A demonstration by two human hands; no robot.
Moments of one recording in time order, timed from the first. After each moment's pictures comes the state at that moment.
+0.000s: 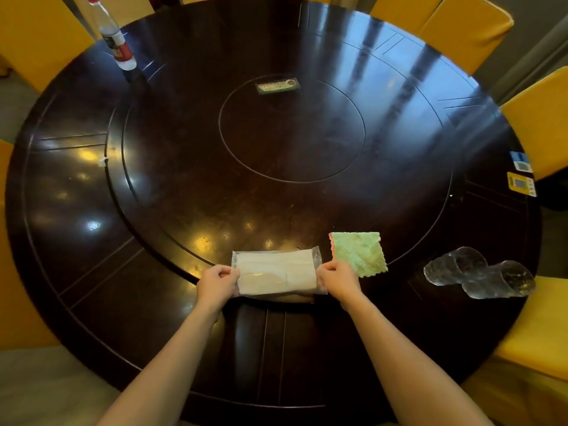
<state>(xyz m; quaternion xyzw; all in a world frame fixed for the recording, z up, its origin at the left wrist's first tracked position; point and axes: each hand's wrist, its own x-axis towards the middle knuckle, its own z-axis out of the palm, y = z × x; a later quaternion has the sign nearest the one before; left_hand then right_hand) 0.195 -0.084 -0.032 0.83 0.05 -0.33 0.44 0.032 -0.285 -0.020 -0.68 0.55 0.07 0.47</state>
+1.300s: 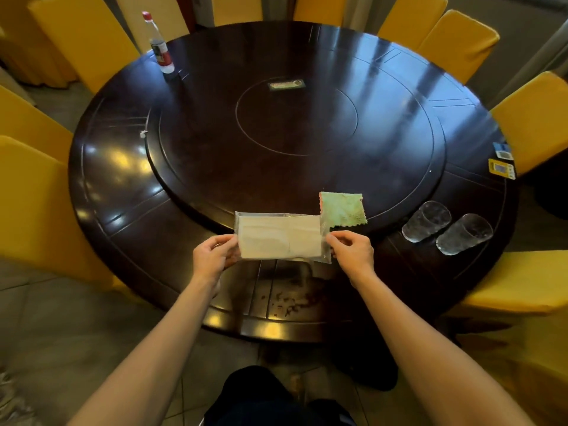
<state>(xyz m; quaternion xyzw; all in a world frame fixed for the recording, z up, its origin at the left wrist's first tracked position) 0.070 0.004 0.015 0.67 0.07 -0.28 0.69 -0.103 -0.233 0.027 -0.70 0.47 -0.16 0.51</state>
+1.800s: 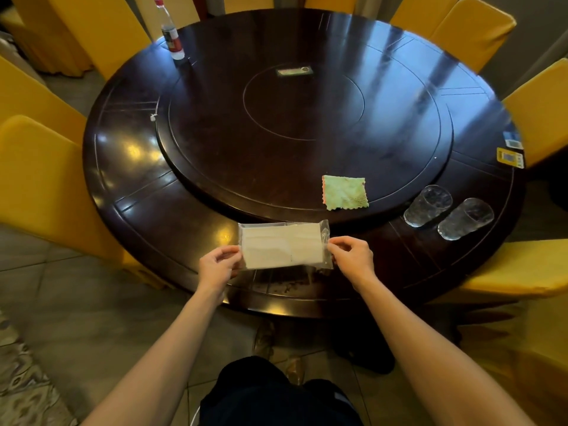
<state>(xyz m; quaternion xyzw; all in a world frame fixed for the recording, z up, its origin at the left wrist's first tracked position) 0.007 0.036 0.000 0.72 0.08 -0.28 0.63 -0.146 -0.209 0.011 -0.72 0.47 -0.09 0.50</state>
